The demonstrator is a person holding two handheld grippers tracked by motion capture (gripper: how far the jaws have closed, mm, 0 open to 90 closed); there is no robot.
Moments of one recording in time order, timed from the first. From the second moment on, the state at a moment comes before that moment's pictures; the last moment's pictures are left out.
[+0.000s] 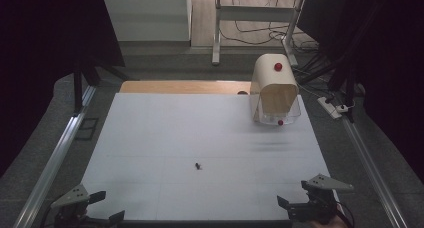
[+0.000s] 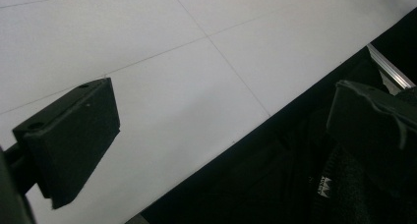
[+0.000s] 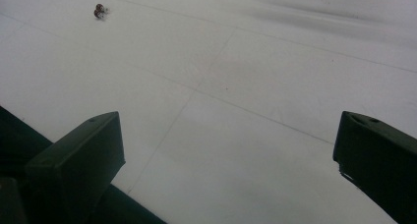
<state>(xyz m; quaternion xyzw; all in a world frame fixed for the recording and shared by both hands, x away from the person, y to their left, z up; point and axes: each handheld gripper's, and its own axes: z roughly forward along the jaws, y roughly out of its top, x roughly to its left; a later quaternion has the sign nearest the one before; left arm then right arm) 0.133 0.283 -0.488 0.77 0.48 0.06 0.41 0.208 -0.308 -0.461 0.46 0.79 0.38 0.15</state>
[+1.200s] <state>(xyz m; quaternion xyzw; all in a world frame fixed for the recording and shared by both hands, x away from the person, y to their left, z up) 0.134 0.281 -0.488 0.78 0.47 0.06 0.41 0.214 -0.294 -0.460 0.41 0.82 0.37 0.12</state>
